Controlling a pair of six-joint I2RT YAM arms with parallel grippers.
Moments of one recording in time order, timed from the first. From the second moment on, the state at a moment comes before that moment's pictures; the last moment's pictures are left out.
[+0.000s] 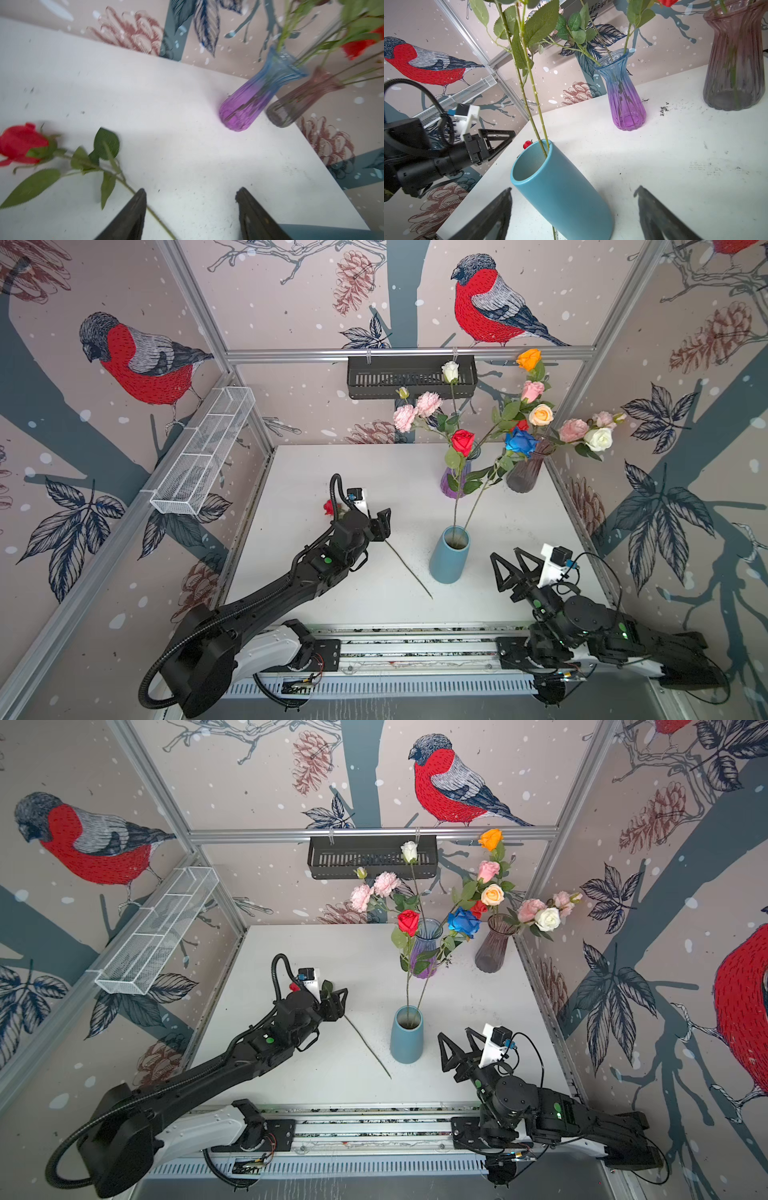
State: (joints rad) left arm -0.66 1.14 0.60 0.11 -0.23 -0.58; right arm 1.45 0.00 0.39 -0.51 0.95 0.58
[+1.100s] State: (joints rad) left arm -0.44 1.71 0.70 0.18 0.27 -0.93; right arm 1.46 0.00 0.39 -0.53 0.95 0.61
